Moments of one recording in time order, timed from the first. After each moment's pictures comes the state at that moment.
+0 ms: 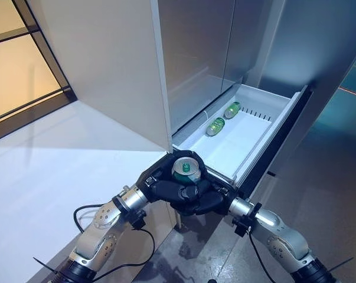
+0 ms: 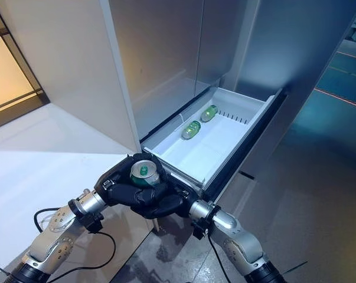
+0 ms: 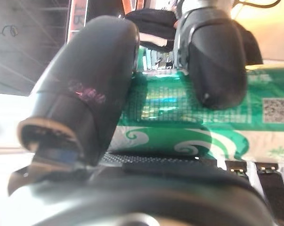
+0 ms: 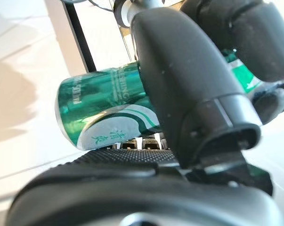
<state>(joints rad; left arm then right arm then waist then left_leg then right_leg) -0.05 0.52 -0.30 -0.18 -0.70 -0.10 -0.43 -0.08 -0.47 0.39 -0.17 0.65 0.18 0.34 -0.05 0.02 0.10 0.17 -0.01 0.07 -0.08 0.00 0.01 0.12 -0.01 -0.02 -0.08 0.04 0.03</state>
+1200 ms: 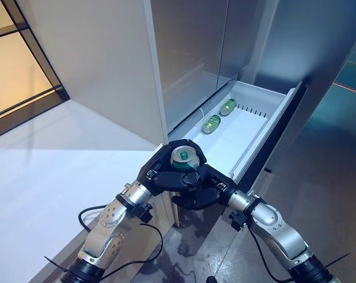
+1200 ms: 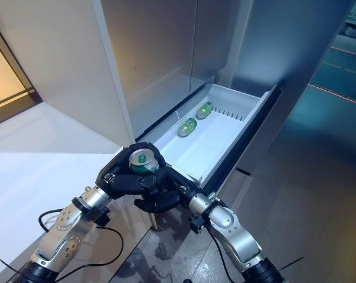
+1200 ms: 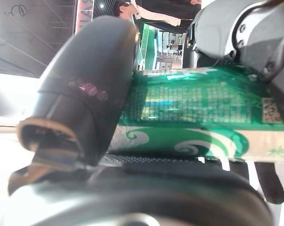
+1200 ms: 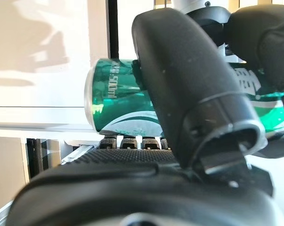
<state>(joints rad) -0.07 0.48 -0.31 -0.19 -0.69 -0.12 -0.32 -0.11 -0.47 0.40 -0.19 0.37 0.12 0.28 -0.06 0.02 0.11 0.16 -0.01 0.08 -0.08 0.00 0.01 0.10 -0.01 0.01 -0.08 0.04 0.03</state>
